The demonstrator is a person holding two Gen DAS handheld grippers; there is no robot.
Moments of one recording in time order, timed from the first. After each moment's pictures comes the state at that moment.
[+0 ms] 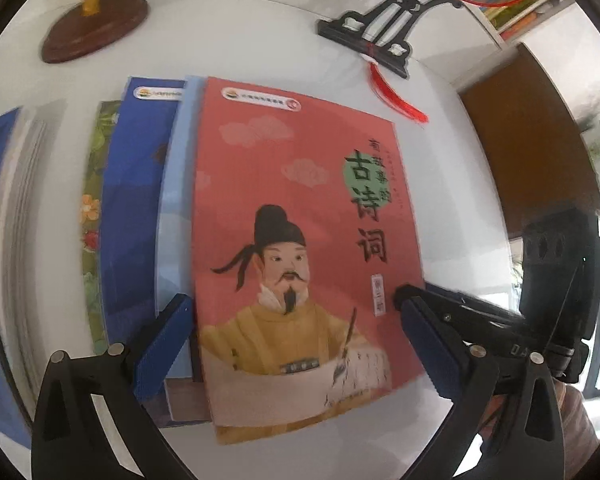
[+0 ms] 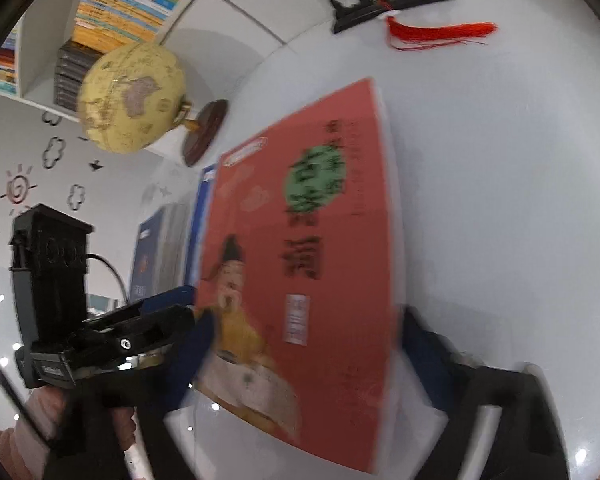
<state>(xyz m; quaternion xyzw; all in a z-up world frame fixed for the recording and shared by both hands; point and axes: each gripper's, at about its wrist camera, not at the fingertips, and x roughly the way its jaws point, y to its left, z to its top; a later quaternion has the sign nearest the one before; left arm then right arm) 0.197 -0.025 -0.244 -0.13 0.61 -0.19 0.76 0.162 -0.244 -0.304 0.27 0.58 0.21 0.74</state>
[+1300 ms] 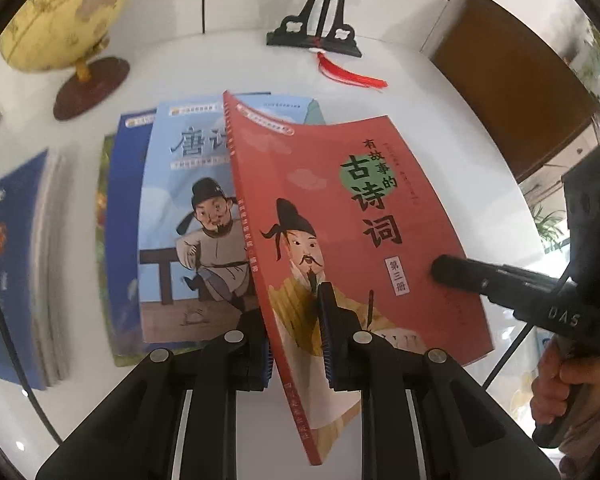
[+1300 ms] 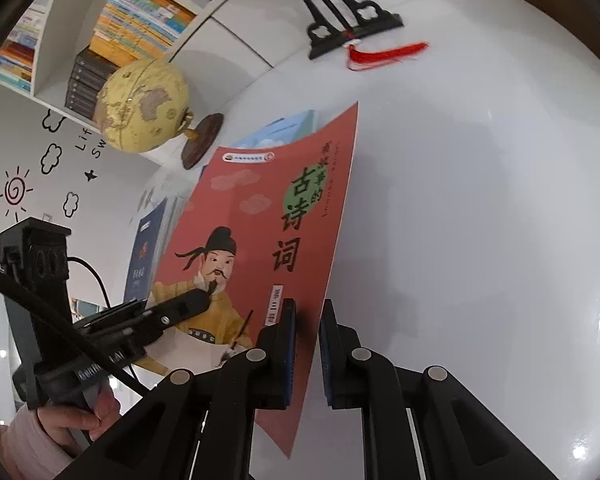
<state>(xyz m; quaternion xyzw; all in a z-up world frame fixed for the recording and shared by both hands) 0.133 -0.075 -0.217 0.00 0.57 -0.18 0.81 0.095 -0.277 -0.273 0.27 0.54 0.19 0.77</state>
